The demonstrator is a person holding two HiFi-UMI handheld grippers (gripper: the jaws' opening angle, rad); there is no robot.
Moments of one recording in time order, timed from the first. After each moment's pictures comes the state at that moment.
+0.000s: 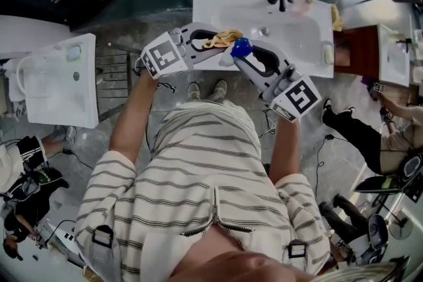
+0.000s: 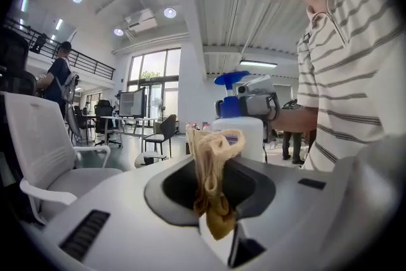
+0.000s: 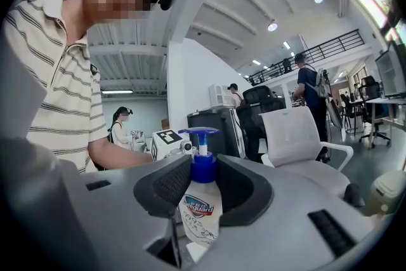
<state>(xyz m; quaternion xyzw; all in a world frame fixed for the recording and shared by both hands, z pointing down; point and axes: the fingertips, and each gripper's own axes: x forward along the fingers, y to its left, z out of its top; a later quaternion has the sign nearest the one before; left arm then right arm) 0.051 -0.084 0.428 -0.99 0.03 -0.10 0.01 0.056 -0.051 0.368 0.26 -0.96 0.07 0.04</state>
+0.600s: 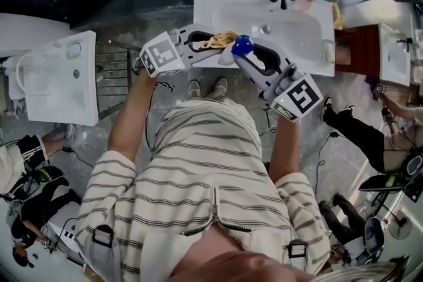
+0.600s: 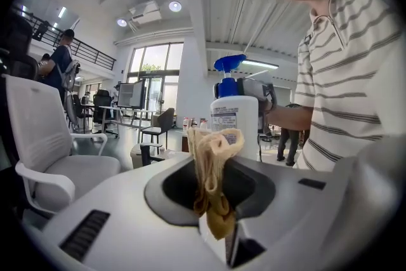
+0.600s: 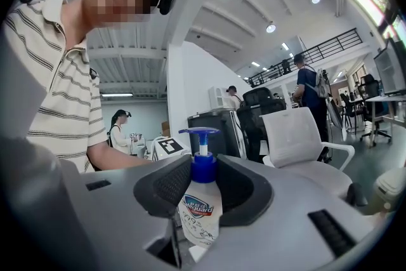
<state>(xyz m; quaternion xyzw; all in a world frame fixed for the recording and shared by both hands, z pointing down) 0.041 -0.076 0.449 -0.99 0.02 -0.12 -0.03 0.053 -0.050 0.362 0.26 -0.96 0.07 0.03</state>
